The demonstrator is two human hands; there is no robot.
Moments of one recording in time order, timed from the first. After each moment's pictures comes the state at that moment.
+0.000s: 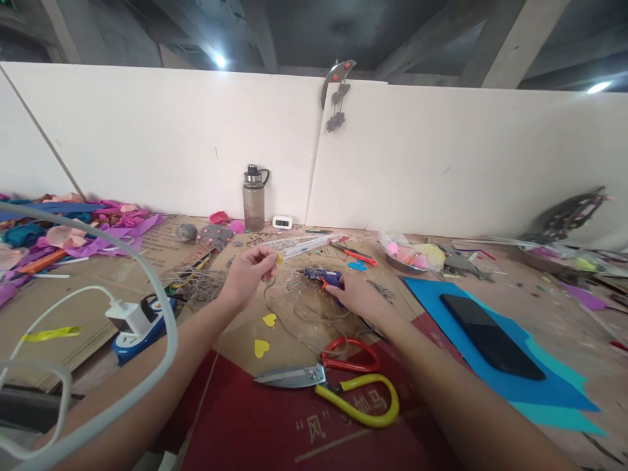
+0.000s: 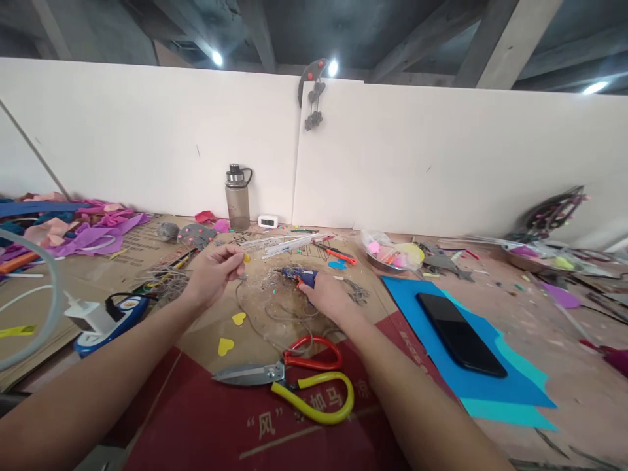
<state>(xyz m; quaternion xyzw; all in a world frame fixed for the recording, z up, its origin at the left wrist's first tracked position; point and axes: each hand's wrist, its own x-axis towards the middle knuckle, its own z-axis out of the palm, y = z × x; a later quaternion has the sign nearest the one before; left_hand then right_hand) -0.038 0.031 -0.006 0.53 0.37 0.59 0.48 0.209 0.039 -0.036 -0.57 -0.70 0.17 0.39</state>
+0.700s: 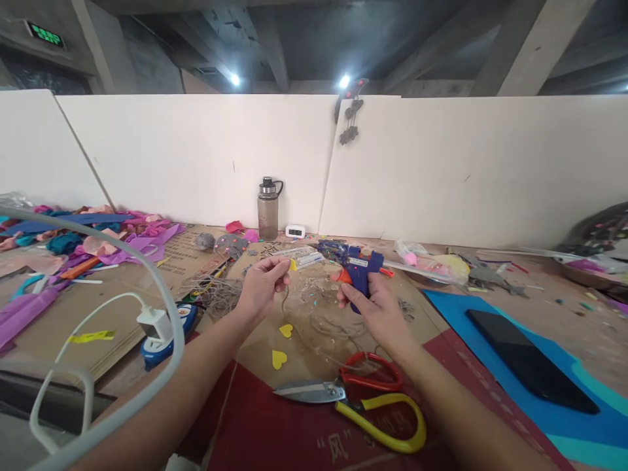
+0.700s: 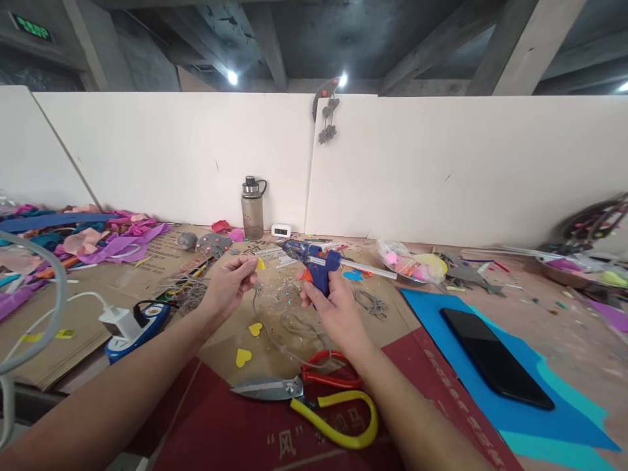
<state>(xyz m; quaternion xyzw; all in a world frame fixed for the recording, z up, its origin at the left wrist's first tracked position) -0.036 0.023 0.000 0.45 0.37 0.62 0.52 0.173 -0.013 -0.005 -0.42 -0.64 0.37 0.53</state>
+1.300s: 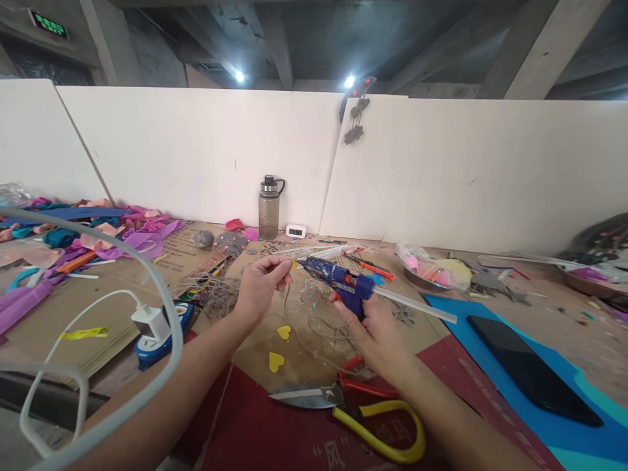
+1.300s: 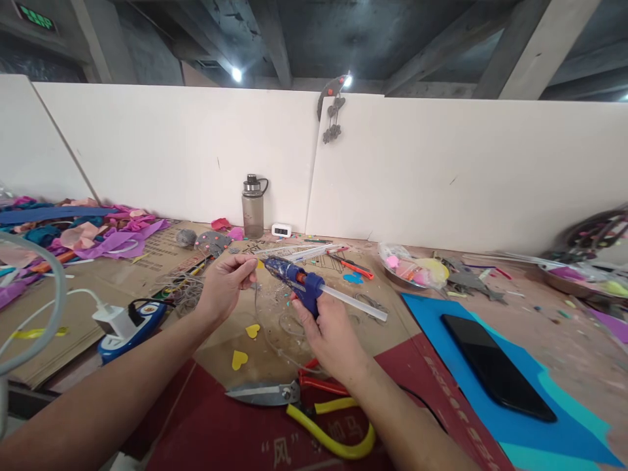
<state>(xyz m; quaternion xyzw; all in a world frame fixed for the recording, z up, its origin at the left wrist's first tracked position) -0.038 0.026 -0.009 0.50 0.37 0.64 0.45 0.173 -0.029 -0.009 -0.43 -0.77 0.12 0.46</state>
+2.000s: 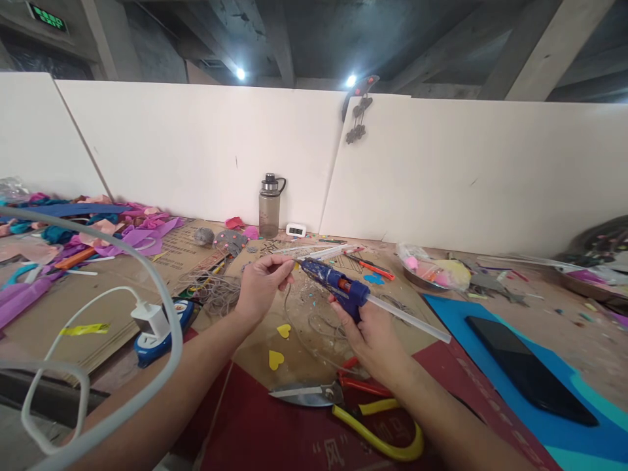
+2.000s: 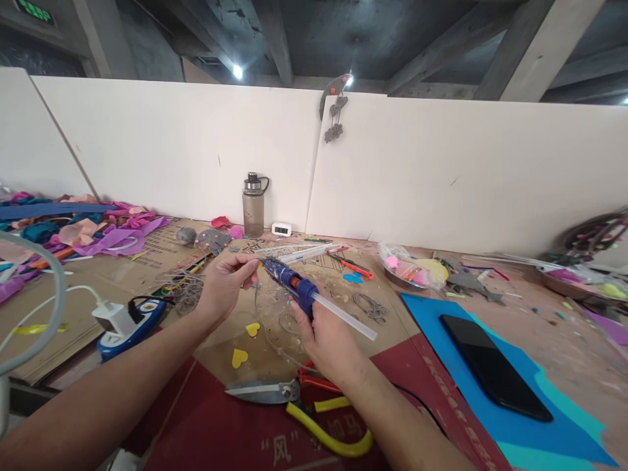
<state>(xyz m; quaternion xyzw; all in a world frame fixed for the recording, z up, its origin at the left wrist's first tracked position) -0.036 0.021 -0.004 0.52 0.39 0.64 0.41 0.169 -0.029 -0.018 -0.45 -0.79 0.03 0.43</state>
